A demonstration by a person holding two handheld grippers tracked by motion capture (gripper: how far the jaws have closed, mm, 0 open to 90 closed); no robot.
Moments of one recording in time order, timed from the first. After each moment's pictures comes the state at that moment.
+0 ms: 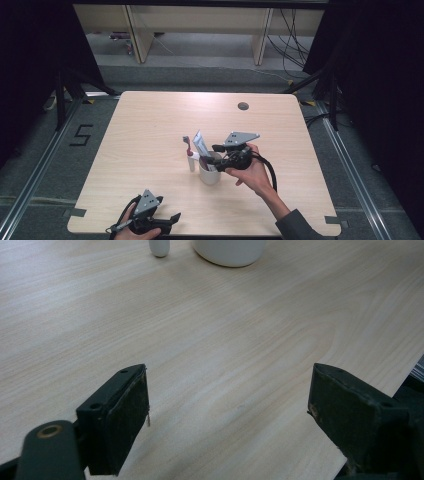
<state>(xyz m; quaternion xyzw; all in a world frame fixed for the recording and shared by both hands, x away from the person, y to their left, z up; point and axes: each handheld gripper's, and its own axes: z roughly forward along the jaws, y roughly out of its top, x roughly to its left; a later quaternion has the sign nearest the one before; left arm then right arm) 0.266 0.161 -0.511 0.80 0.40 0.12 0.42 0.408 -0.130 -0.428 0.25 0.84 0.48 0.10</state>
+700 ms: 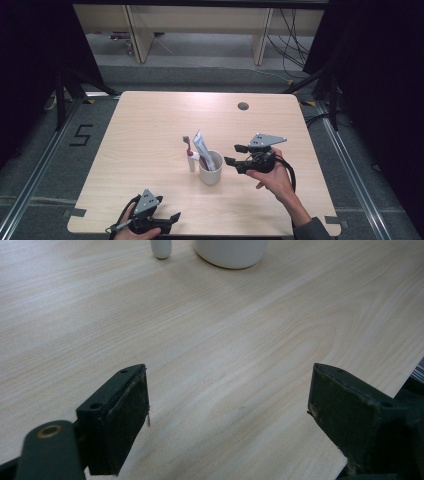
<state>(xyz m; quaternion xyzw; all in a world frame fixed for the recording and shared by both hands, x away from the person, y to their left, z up) 0.266 0.160 -0.510 0.80 0.40 0.12 0.43 0.396 -0.186 -0.425 0.30 0.81 0.49 0.11</state>
